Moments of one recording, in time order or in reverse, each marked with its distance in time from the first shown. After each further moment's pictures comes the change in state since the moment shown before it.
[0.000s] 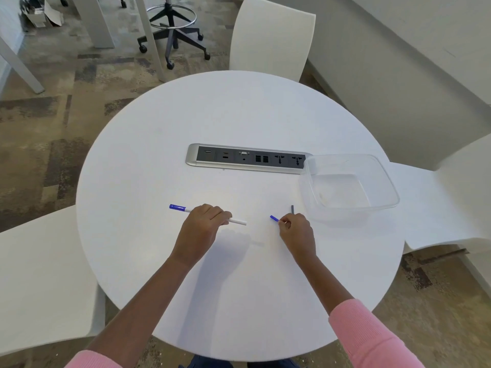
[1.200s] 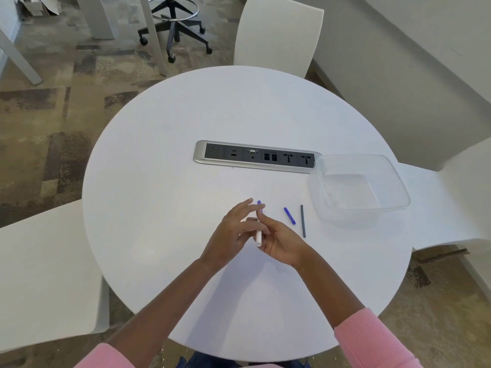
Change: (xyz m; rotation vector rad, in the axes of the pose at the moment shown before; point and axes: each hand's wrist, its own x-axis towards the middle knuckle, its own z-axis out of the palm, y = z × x) left_hand 0.001 0.019 0.019 -0.615 -0.094 -0.092; right_hand -0.024 -0.059 0.005 1.235 -0.819 0.470
